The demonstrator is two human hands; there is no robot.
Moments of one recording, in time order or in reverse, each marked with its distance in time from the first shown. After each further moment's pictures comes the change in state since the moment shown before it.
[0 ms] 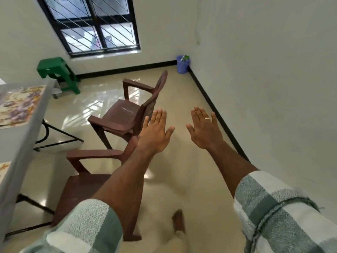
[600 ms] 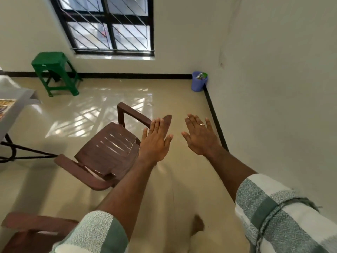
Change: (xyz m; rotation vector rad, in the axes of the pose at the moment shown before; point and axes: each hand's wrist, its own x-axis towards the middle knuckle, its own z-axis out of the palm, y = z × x) left_hand 0.427 -0.089 0.036 -0.123 0.043 -0.250; right_hand 0.466 0.095 0.019 -0.062 -0.109 -0.265
